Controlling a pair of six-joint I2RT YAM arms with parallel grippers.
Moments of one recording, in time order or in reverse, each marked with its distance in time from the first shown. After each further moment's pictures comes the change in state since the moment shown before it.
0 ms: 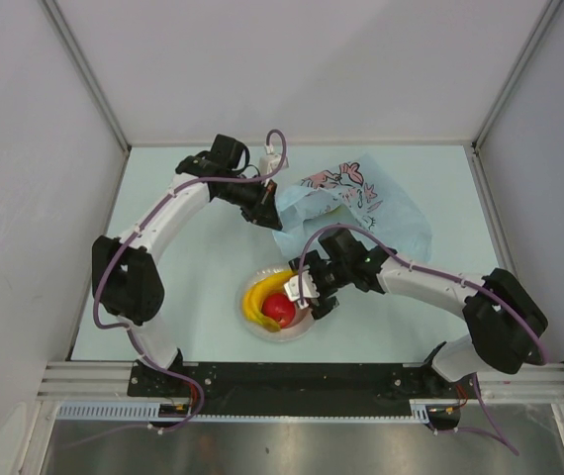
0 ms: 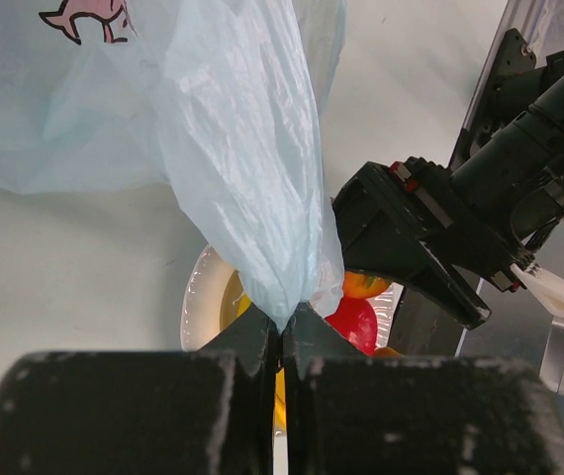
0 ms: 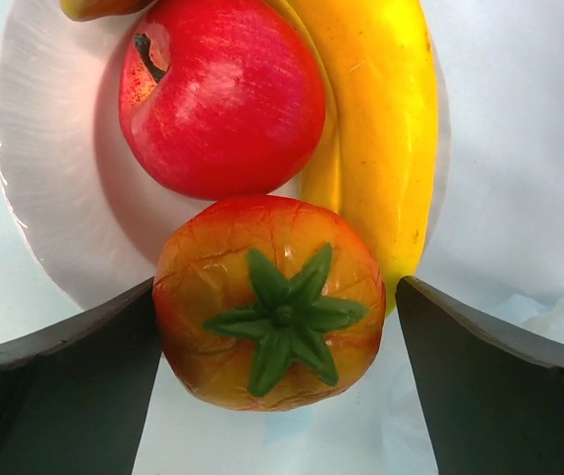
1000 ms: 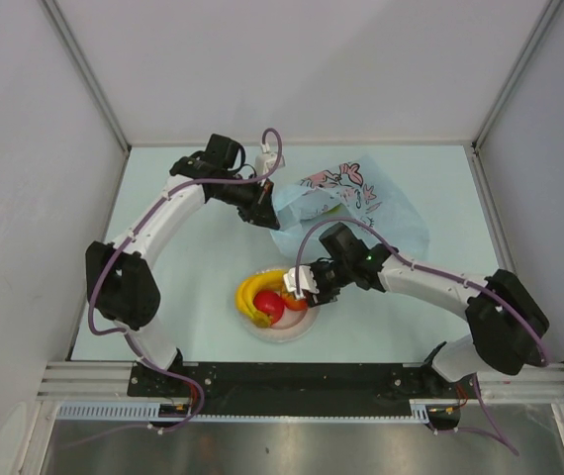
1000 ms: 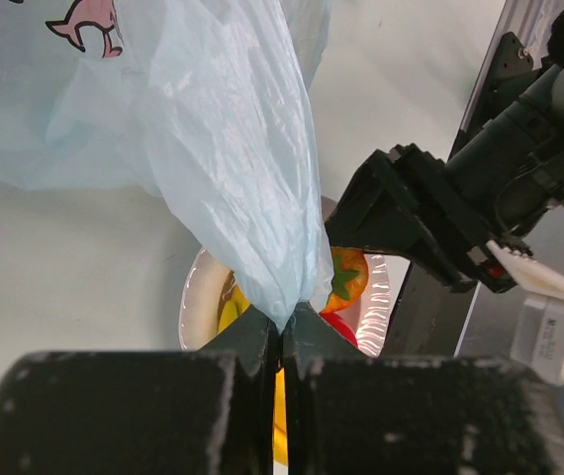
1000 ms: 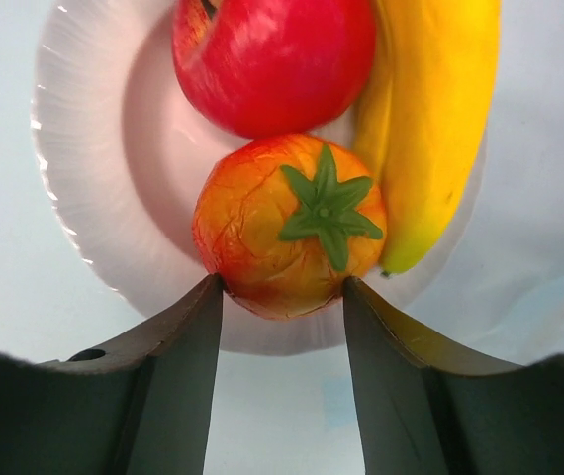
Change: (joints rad) left arm 0.011 -0.040 -0.016 -0.003 0.000 0.000; right arm -0.005 -0.016 0.016 -0.066 -0.009 0.173
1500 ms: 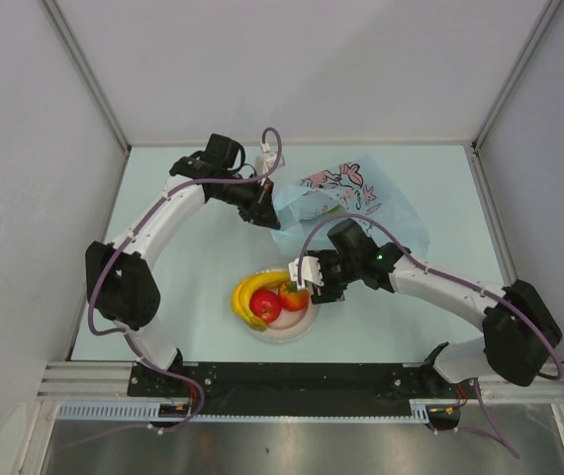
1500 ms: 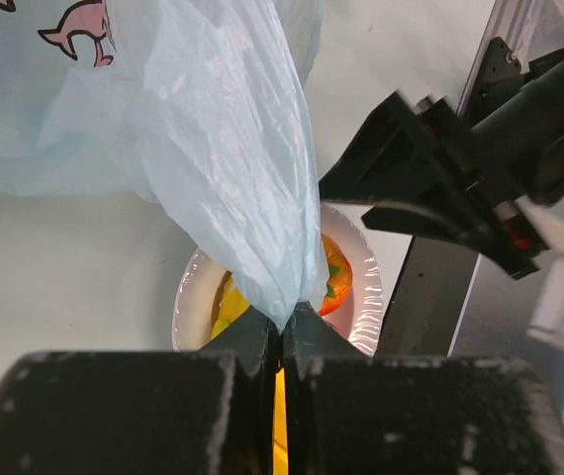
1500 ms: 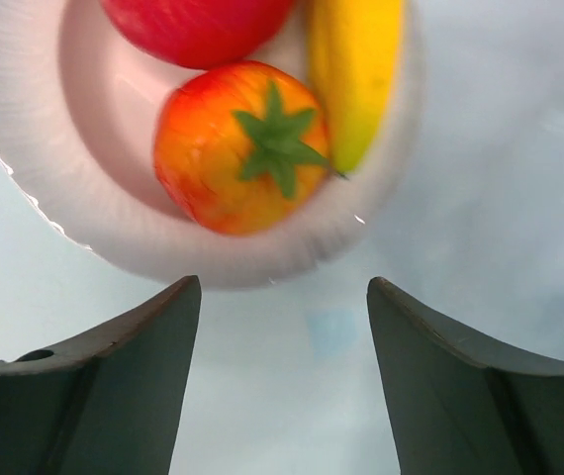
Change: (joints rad) left arm 0.000 -0.001 -0.001 0.004 0.014 -0.005; right arm -0.020 -0.049 0.001 -0.021 0.119 0.089
